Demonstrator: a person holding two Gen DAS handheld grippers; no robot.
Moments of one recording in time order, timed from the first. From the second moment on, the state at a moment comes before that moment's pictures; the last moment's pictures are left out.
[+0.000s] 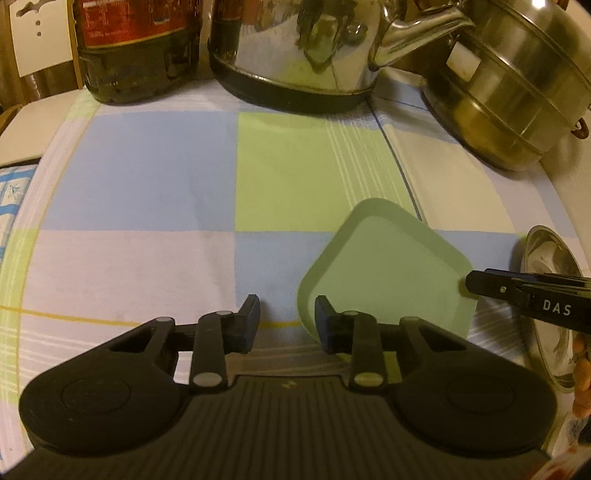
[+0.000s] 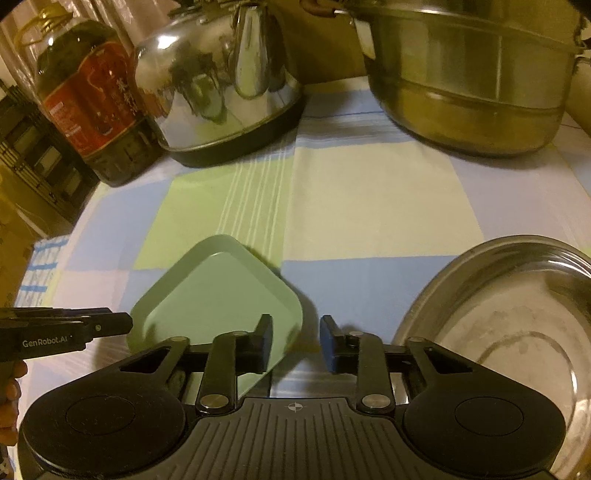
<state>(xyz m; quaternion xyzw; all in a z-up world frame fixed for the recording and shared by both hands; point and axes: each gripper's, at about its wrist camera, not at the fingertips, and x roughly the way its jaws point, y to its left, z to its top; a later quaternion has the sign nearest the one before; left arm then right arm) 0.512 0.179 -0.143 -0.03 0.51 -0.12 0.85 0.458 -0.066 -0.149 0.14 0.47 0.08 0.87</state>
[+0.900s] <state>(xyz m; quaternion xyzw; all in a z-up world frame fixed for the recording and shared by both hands) 0.514 0.163 -0.131 -0.02 0.49 -0.13 0.86 0.457 -0.072 -0.144 0.16 0.46 0.07 0.87</state>
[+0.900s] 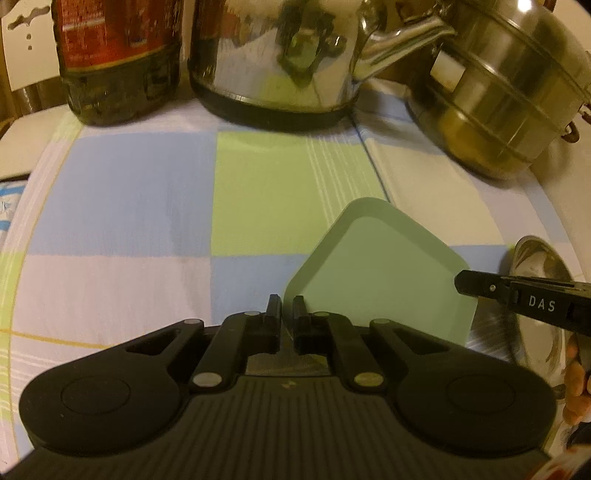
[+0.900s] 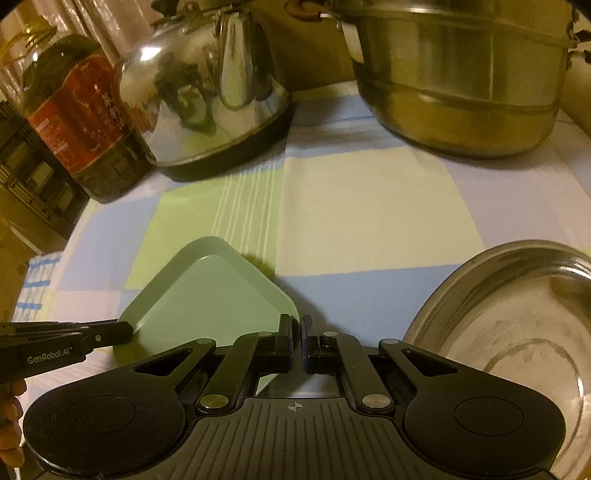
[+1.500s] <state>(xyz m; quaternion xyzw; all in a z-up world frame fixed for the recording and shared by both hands) 0.478 0.074 -0.079 0.00 0.44 -0.19 0.88 0.394 -0.152 -0.100 0.20 0.41 0.01 0.89</state>
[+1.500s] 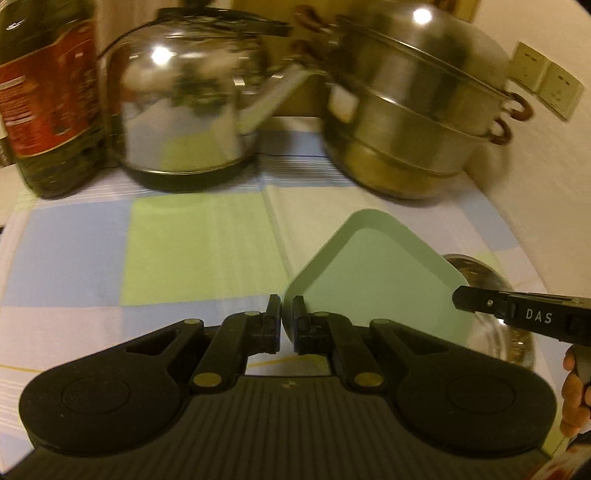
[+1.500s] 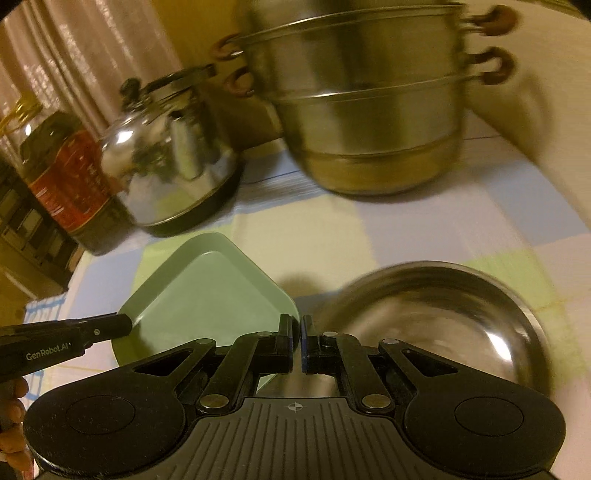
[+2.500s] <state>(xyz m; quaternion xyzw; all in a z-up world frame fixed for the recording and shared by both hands) 0.445 -0.056 -0.120 0.04 0.49 -0.22 0.85 0.333 -0.269 -0.132 0.22 0.45 -0.05 0.86</state>
